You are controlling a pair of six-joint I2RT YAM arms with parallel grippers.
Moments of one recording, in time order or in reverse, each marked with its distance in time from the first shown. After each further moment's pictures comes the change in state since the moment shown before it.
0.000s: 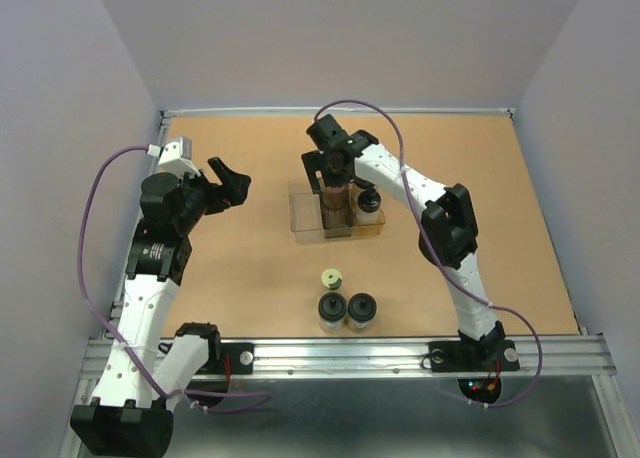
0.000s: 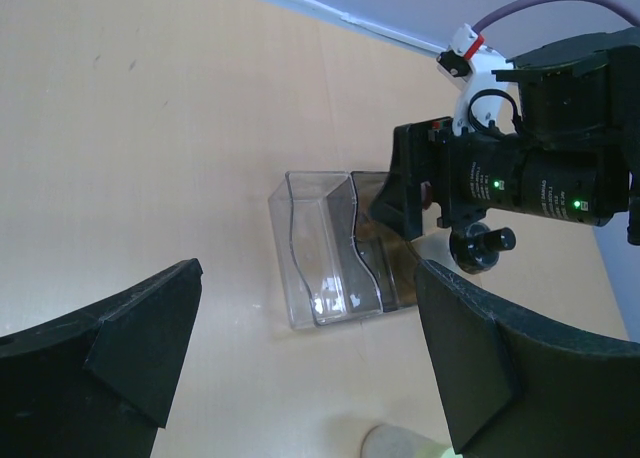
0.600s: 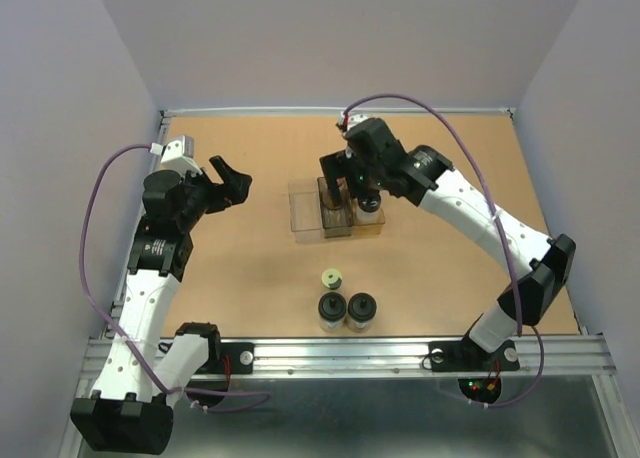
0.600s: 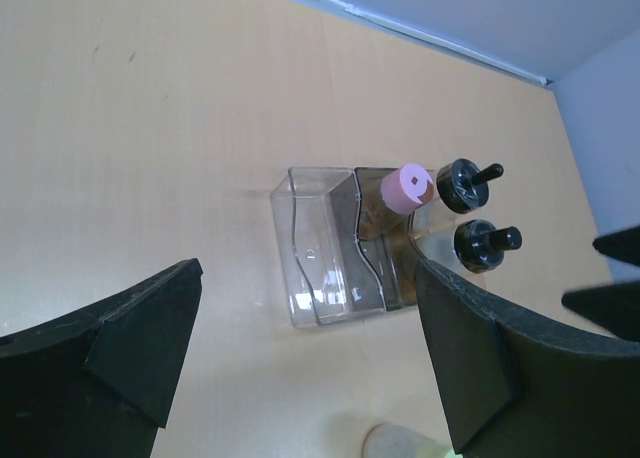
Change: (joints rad) left arm 0.000 0.018 0.000 0.002 0.001 0.000; right arm 0.070 -0.584 -0.348 0.014 -0.110 0.015
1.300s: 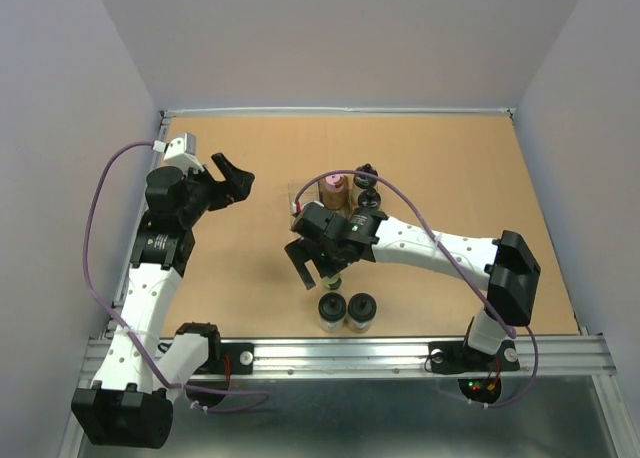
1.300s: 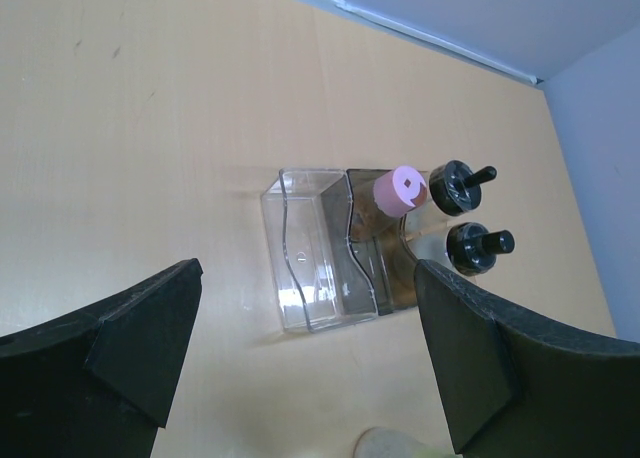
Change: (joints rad) left arm 0.000 0.047 0.000 0.037 0.022 -0.024; right arm 0.346 0.042 -0.293 0.026 -0.003 0.213
